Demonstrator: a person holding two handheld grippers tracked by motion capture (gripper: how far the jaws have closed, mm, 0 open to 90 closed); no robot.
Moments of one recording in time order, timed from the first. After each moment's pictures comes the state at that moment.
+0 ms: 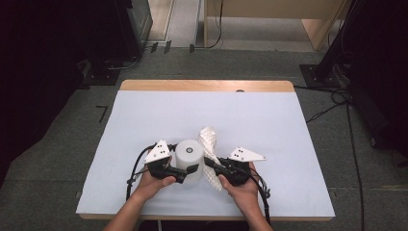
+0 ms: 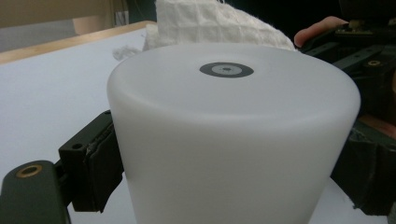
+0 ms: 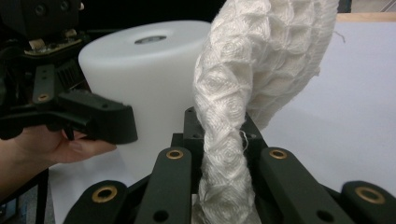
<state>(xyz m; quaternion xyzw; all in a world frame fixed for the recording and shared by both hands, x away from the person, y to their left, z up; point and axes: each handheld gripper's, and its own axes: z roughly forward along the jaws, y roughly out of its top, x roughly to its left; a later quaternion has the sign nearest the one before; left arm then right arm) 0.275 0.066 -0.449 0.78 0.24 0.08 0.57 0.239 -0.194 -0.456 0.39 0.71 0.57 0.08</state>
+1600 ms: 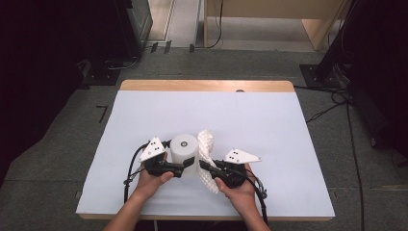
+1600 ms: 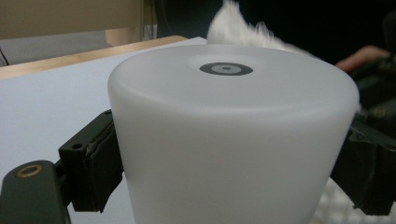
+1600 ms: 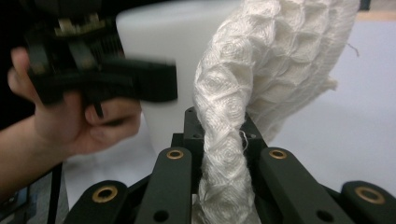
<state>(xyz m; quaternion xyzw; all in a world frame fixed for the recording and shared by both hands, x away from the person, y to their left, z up) 0.277 0.069 -0.450 0.76 0.28 0.13 0.57 0.236 -0.187 -0.453 0.37 0.72 0.58 0.07</state>
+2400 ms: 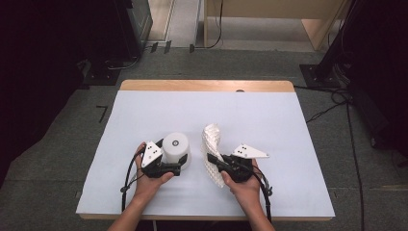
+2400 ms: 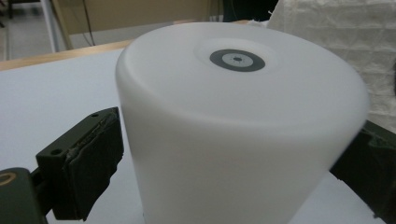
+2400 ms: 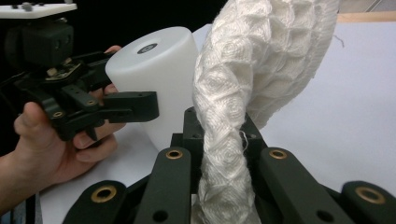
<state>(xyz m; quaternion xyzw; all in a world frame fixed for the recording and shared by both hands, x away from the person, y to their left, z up) 0.270 0.081 -0.471 0.73 0.37 0.23 0.52 0.247 -0.203 -0.456 0.41 0.70 0.57 0.09</state>
